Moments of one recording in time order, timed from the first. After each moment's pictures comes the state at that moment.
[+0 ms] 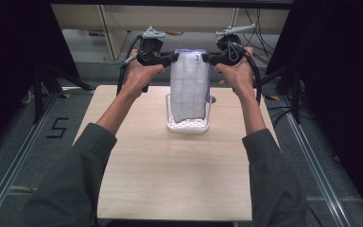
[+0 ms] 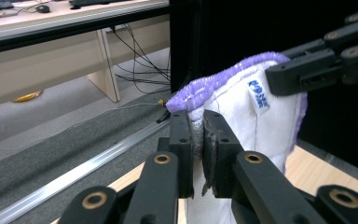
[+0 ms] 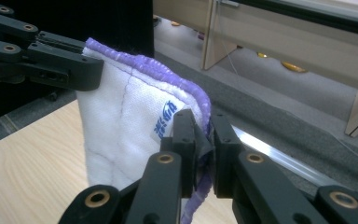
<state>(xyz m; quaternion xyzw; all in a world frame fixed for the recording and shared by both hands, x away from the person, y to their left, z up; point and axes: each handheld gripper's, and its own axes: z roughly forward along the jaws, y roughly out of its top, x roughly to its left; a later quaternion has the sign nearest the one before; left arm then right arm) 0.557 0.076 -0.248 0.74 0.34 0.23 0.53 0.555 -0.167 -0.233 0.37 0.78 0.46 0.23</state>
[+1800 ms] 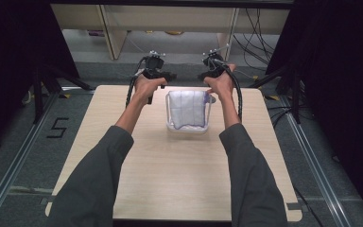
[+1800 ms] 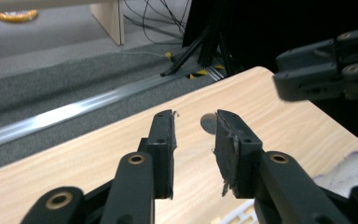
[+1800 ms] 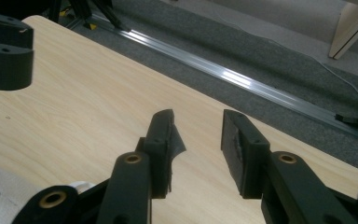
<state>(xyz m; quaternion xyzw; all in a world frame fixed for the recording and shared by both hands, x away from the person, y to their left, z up) 0.615 0.083 -0.342 0.75 0.43 0.15 0.47 0.625 -0.152 -0.328 0.47 0.79 0.34 0.20</state>
